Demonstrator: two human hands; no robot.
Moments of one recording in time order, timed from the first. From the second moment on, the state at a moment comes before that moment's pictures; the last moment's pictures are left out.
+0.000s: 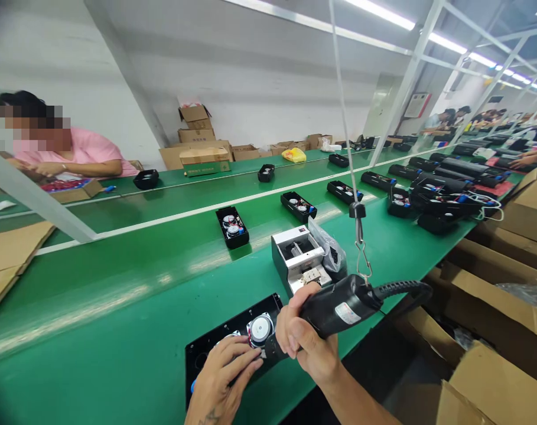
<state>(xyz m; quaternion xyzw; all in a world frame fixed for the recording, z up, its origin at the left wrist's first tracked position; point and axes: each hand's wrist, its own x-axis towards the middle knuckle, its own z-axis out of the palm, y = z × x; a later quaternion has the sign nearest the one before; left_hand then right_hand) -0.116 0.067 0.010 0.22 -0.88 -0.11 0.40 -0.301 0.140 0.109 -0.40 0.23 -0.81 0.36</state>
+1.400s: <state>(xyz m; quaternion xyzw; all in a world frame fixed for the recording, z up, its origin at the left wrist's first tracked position) -0.123 0.069 -0.011 0.26 -0.92 -0.01 0.31 -0.297 0.115 0.054 -0.43 0.31 -0.77 0.36</state>
